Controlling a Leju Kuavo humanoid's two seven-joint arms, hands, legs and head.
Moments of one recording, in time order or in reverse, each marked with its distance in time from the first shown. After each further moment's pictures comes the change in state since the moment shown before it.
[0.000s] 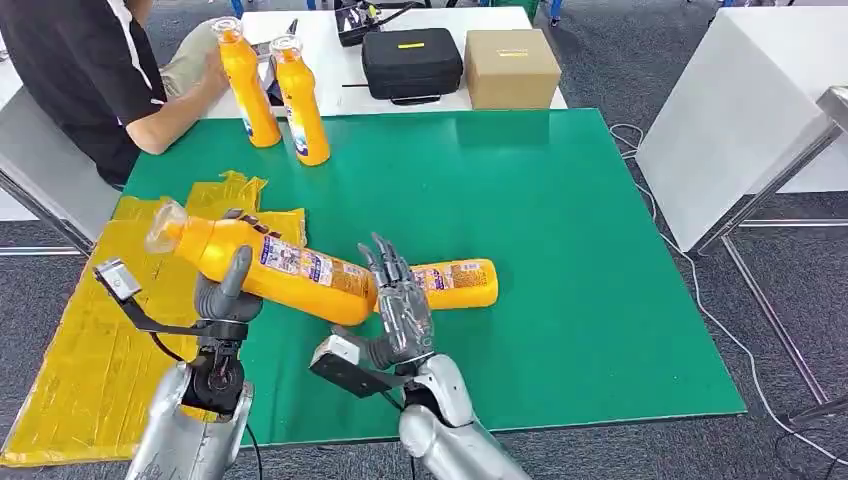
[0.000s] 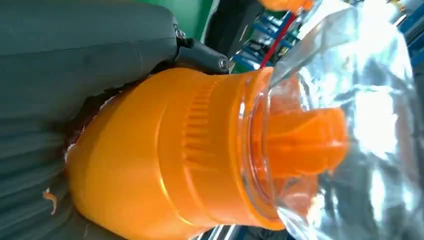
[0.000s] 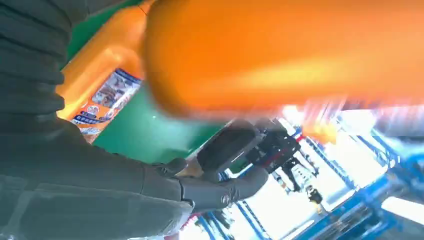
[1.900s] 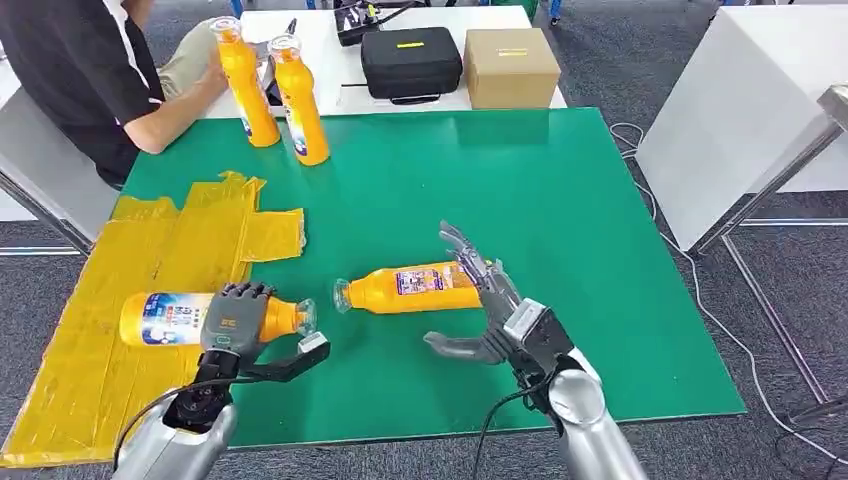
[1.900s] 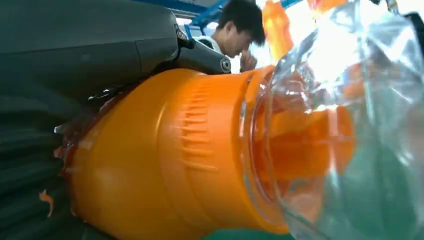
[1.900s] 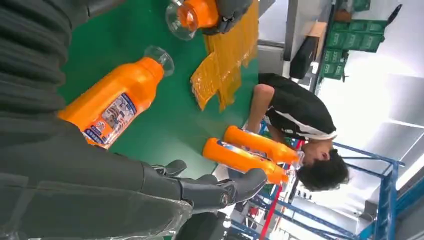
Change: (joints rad) left arm -0.058 0.208 -0.239 0.363 -2.195 0.607 0.399; right arm 0.165 -0.267 -0.294 -0.569 -0.611 0.972 -0.096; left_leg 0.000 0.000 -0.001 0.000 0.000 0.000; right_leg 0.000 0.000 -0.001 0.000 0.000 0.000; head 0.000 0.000
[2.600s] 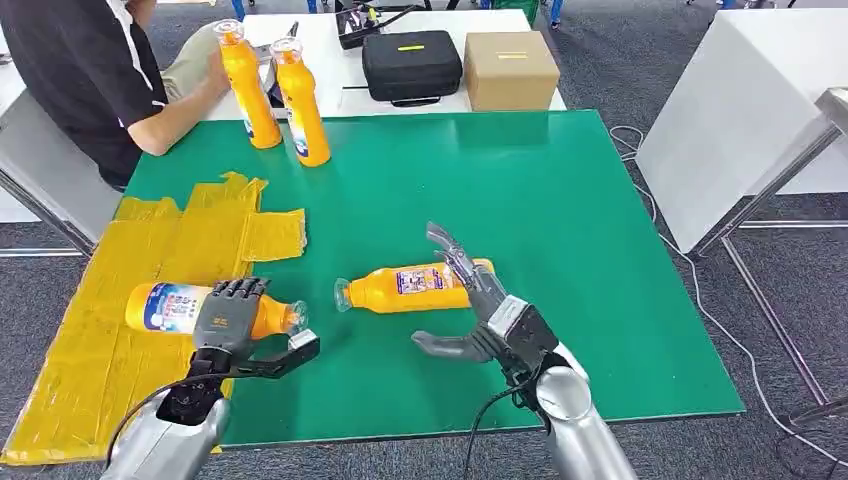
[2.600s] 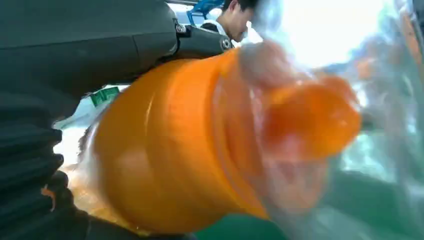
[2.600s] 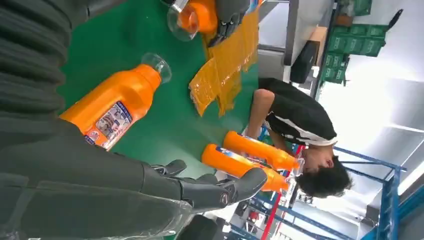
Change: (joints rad) left arm -0.045 0.007 0.063 0.109 0.000 -0.017 -0.036; right arm -0.029 0.027 0.015 0.050 0.023 -0.010 0.000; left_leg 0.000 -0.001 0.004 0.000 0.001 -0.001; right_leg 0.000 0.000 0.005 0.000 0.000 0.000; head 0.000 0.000
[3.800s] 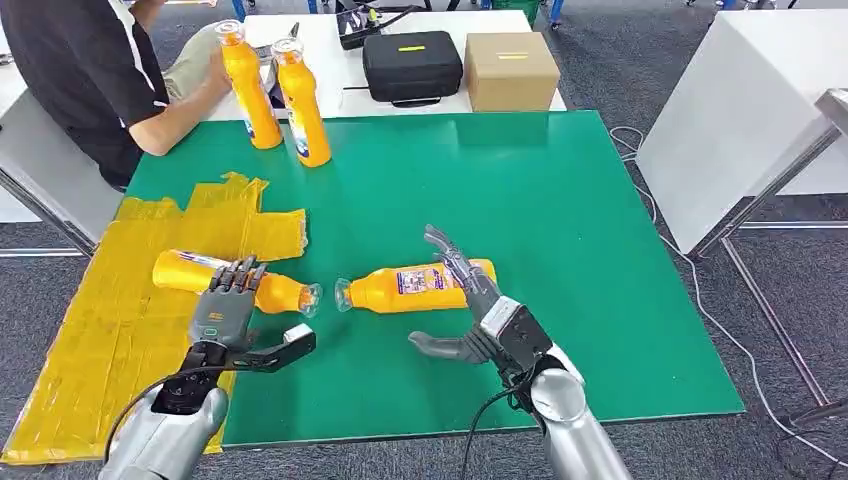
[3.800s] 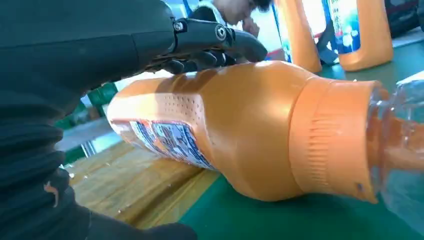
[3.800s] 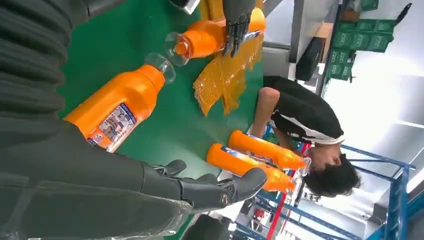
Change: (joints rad) left arm -0.032 -0.048 0.119 0.042 0.027 -0.042 -0.140; right arm 0.006 0.013 0.002 0.015 0.015 -0.018 0.002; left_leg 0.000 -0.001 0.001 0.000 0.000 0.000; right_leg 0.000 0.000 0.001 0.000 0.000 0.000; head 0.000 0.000
